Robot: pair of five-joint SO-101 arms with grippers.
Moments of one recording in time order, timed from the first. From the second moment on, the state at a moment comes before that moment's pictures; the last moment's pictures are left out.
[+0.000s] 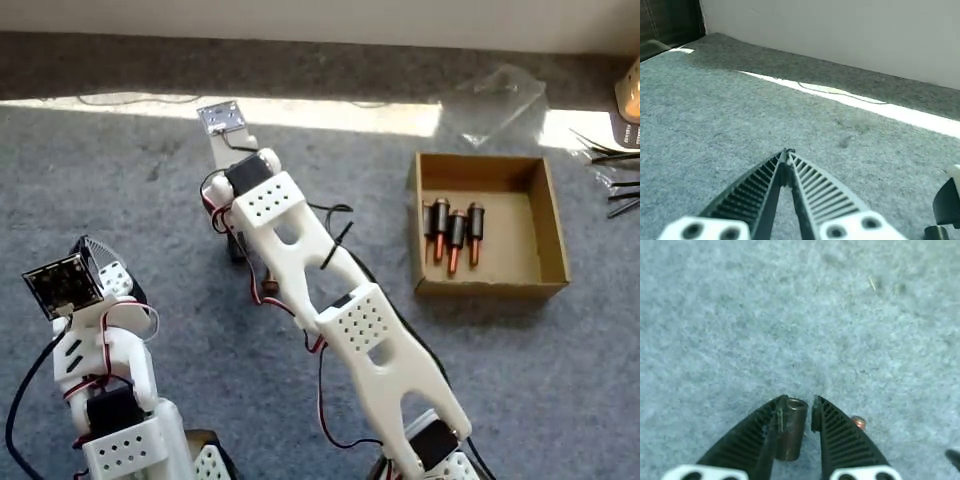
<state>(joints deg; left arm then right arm) -27.2 -103.7 95.9 31.7 6.6 -43.2 61.1 -70.0 85.4 -14.6</state>
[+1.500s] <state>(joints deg) -27.2 -103.7 95.9 31.7 6.6 -46.5 66.7 -79.7 94.5 -16.5</state>
